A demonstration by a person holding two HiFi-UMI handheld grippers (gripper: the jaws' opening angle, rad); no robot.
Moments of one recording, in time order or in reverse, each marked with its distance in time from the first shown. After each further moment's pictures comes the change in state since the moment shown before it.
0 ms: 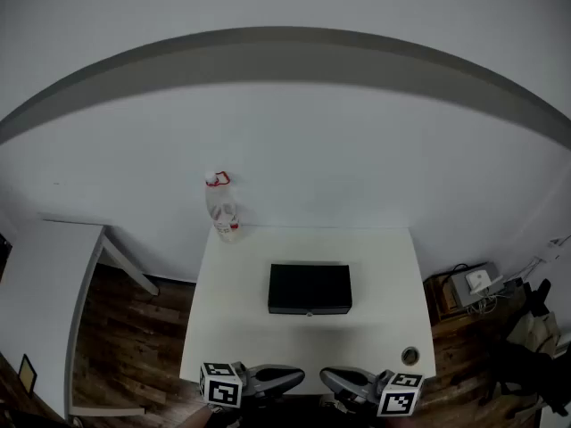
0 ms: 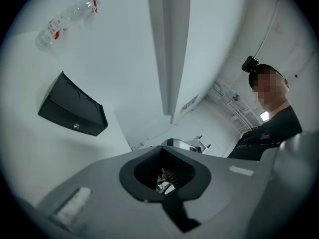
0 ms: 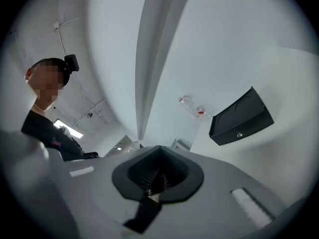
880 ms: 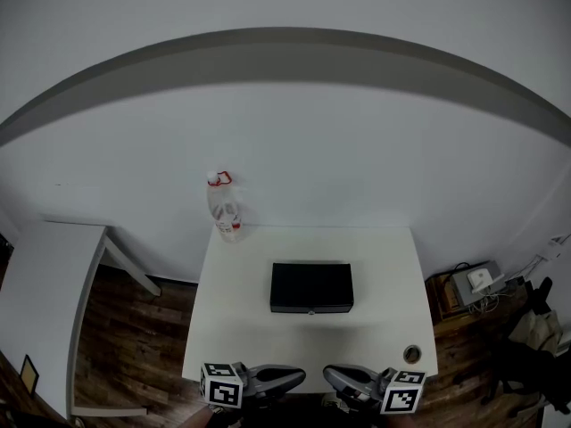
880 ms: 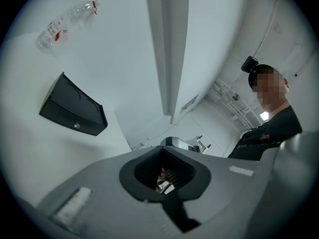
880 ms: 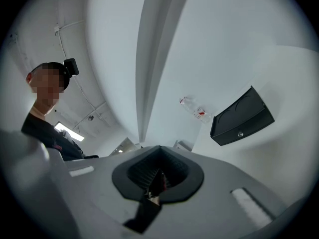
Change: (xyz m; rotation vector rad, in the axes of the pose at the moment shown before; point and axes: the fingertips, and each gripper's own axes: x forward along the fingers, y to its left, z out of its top) left arm -0.005 -0.002 0.000 0.004 0.001 0.006; right arm 0.000 0.000 0.004 0.019 -0.024 0.013
